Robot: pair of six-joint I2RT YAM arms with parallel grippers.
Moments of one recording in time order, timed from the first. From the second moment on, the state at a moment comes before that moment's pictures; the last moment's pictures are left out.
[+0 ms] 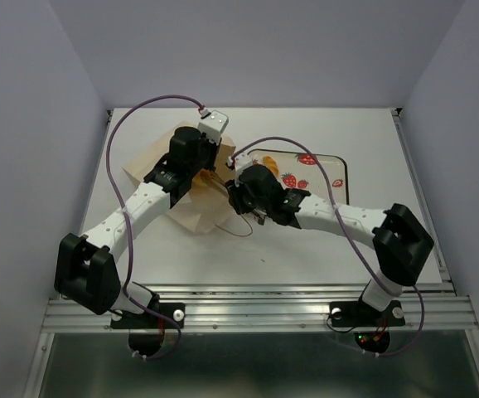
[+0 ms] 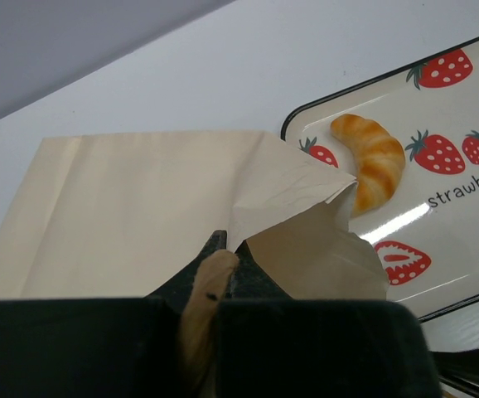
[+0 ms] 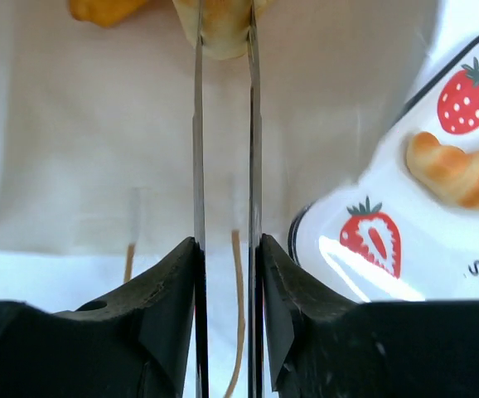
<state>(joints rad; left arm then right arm) -0.49 1.39 1.10 -0.06 -0.05 0.11 0.91 1.73 1.20 -0.04 0.18 0.17</state>
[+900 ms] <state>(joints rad) -0.49 1.39 1.10 -0.05 -0.08 0.07 0.91 0.85 0.81 -0.56 0.33 0.56</state>
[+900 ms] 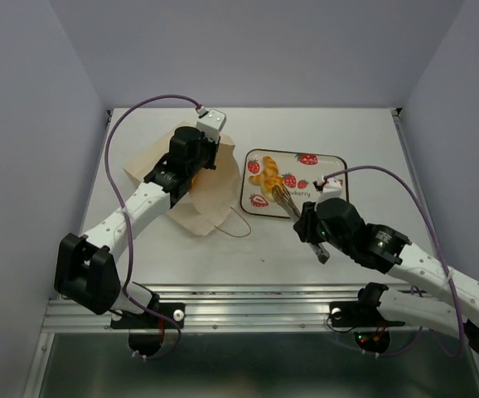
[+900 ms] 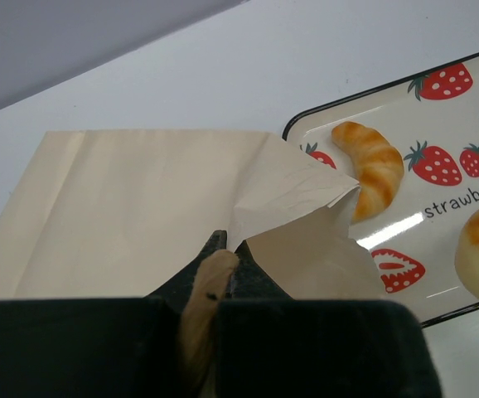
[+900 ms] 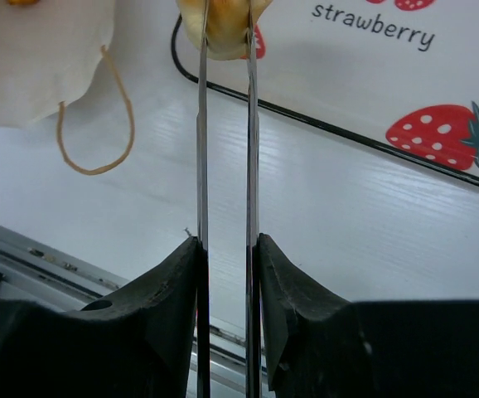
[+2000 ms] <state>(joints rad) -0.49 1.29 1.02 -0.05 0.00 0.13 0.87 1.21 0.74 -0.34 0.36 0.54</state>
